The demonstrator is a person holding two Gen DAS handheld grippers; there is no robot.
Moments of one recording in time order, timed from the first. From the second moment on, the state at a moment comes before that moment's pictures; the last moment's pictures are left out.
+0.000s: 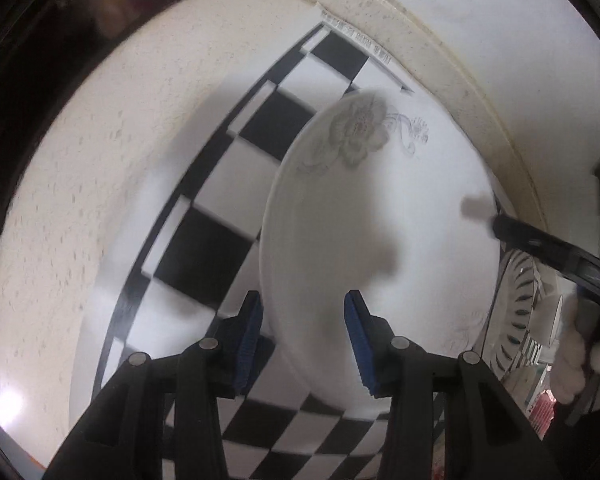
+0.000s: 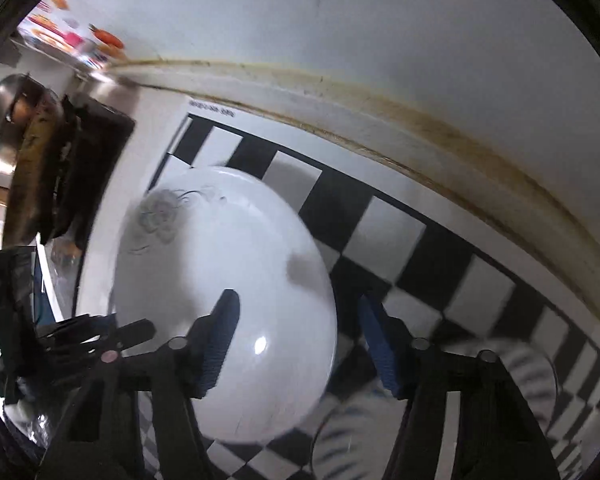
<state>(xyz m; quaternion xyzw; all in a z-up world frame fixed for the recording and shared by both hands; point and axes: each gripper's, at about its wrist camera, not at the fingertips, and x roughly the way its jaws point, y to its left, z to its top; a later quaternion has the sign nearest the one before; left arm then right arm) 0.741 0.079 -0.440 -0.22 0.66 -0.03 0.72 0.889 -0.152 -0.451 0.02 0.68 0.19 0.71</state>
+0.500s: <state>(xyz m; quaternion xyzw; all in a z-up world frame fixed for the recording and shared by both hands) 0.764 0.074 -0.454 -0.18 0.66 -0.03 0.73 0.889 -0.145 -0.472 0.01 0.69 0.20 0.69</state>
